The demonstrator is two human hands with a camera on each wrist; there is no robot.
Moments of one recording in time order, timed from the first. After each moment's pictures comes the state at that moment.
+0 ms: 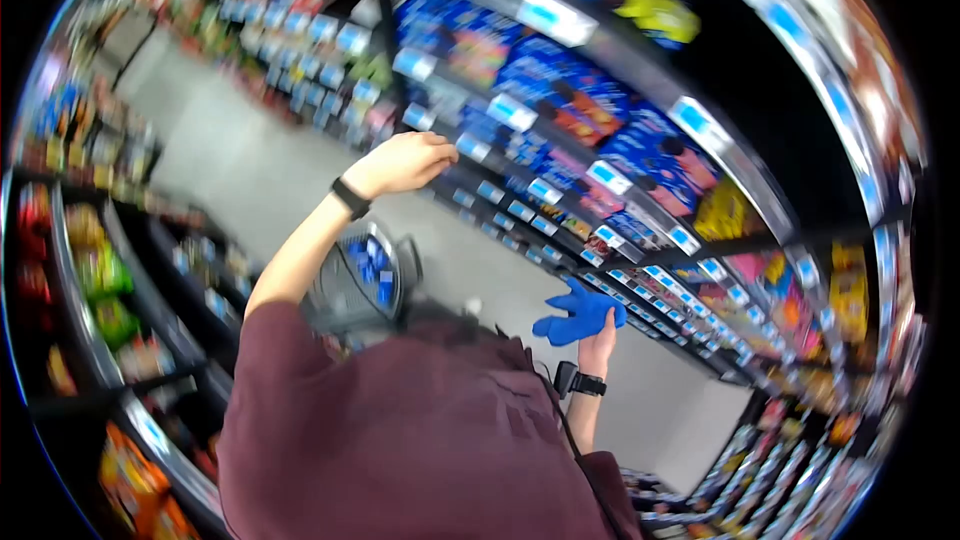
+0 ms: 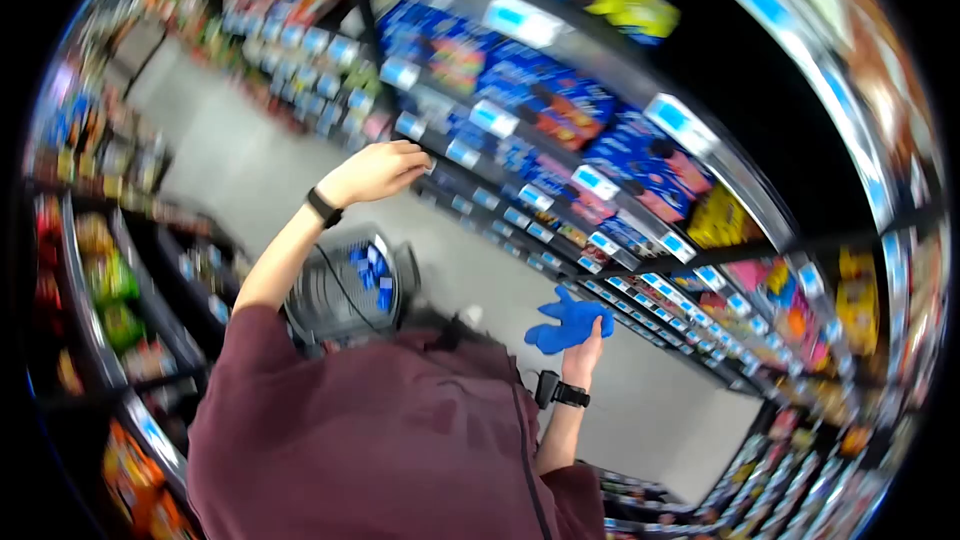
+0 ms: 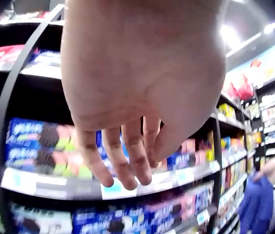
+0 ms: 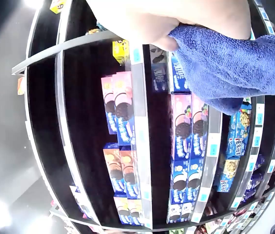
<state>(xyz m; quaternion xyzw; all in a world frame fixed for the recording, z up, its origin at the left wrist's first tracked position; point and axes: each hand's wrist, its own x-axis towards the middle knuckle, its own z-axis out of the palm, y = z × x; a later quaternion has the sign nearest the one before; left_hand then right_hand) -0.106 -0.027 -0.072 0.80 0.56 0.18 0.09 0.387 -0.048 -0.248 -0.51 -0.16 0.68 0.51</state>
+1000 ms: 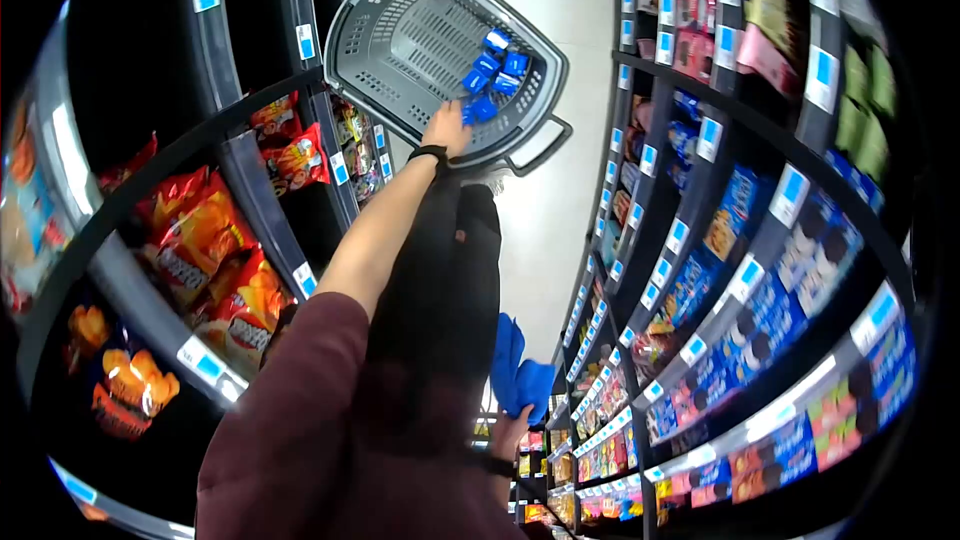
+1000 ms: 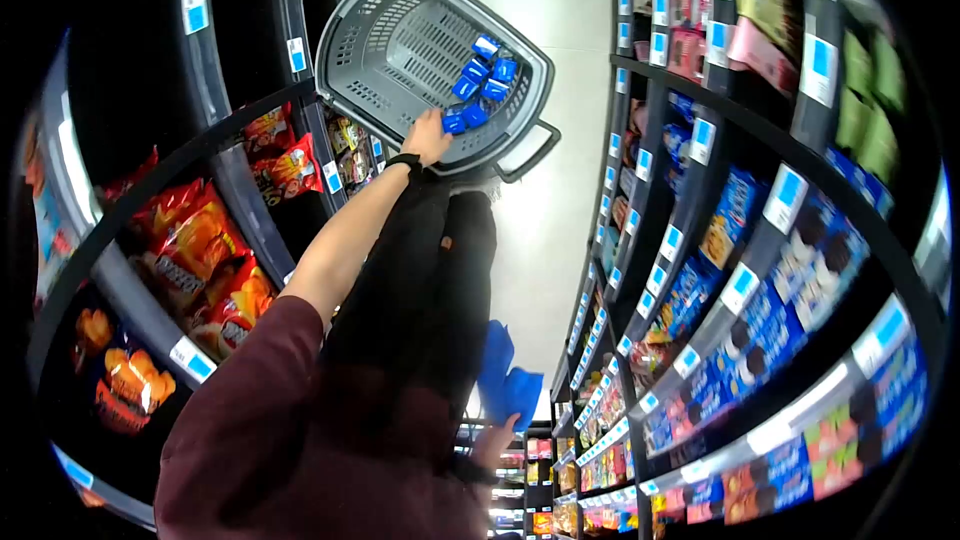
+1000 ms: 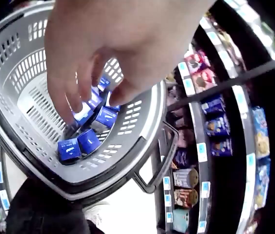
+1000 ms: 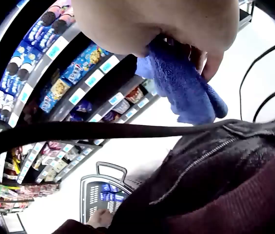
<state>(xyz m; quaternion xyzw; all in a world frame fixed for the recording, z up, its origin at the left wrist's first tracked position) -0.146 -0.303 -0.668 -0.03 0.90 0.27 0.35 0.342 -0.141 -0.309 -0.68 -0.56 0.32 -0.36</state>
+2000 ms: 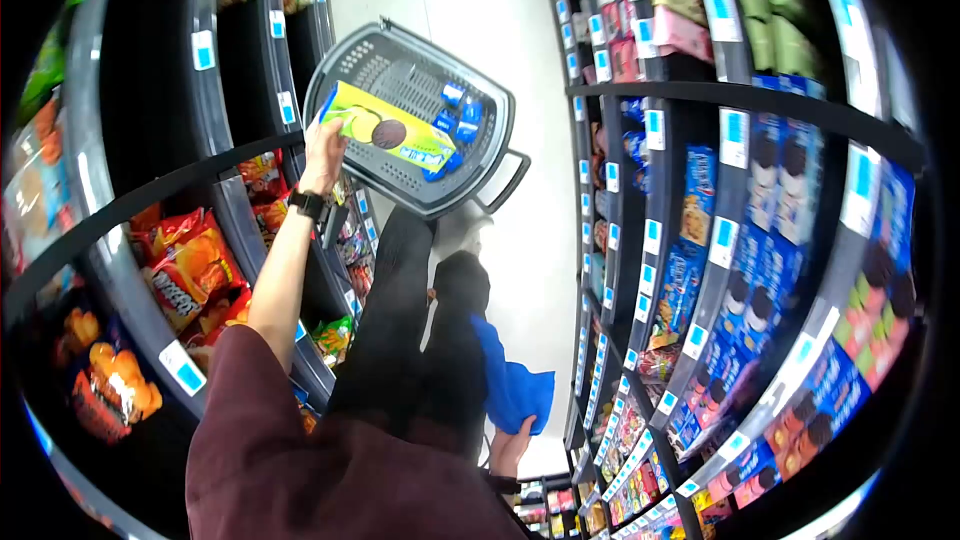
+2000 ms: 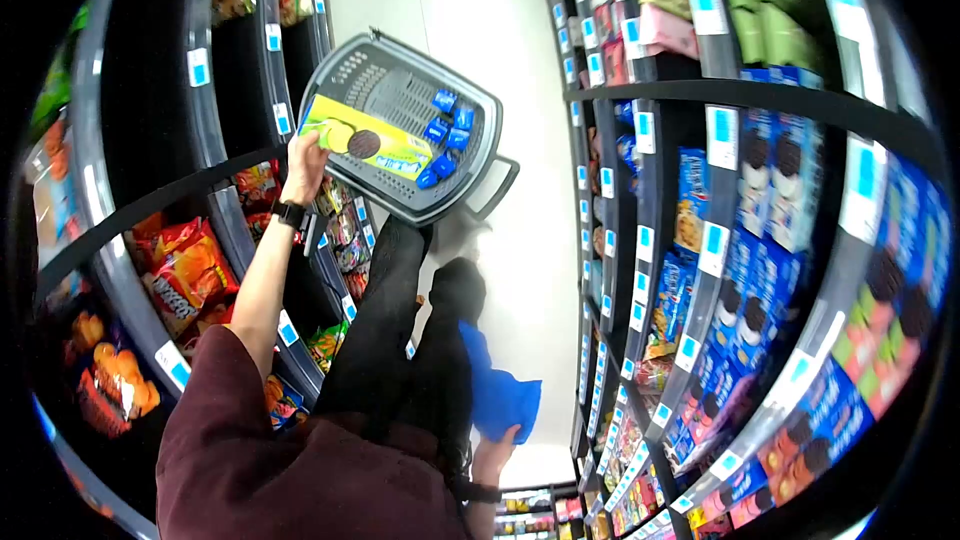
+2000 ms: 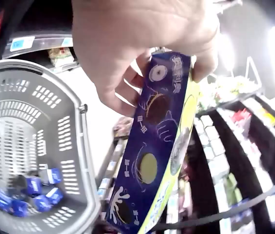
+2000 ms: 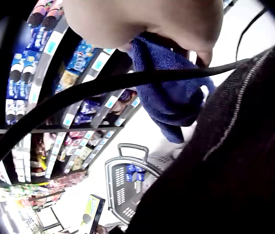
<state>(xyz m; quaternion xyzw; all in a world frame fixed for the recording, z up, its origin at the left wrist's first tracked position) -0.213 -0.385 -0.526 -0.18 0.56 0.80 0.15 0.310 -0.147 -0.354 -0.74 -0.35 0.57 0.01</state>
